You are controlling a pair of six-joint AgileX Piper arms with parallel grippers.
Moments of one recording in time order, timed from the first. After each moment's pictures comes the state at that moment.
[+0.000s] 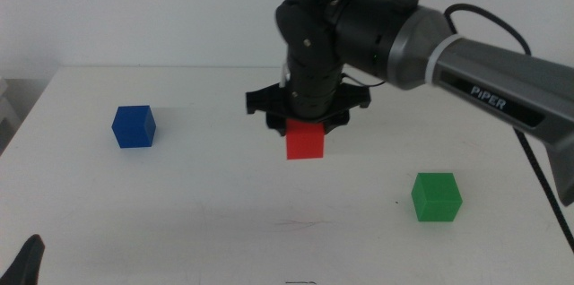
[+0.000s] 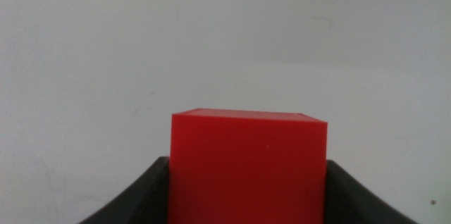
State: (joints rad) left arm -0.03 -0.01 0.03 -0.01 0.13 0.08; right arm 0.76 2.09 -1.94 -0.24 1.15 0.74
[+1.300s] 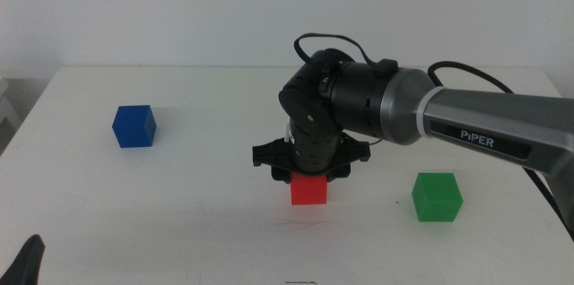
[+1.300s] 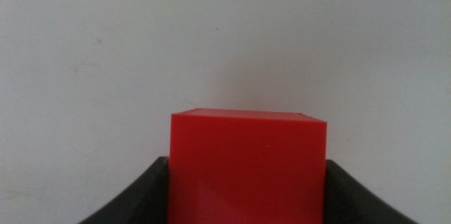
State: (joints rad) left arm -0.03 -0.01 0.03 -0.01 0.13 0.08; right arm 0.79 2.07 -1.64 -0.27 0.93 0.86
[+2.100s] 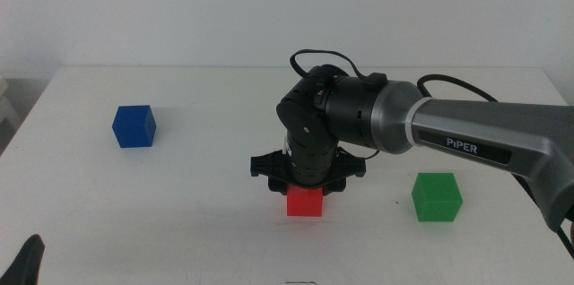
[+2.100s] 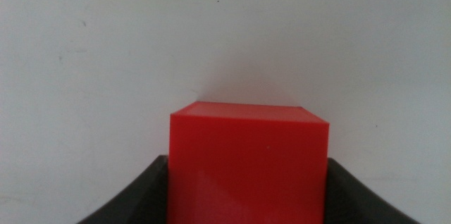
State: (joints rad) left arm -0.03 -0.01 0.03 -0.01 0.13 0.08; right arm 0.79 2.10 -1.62 -0.23 0.91 0.89
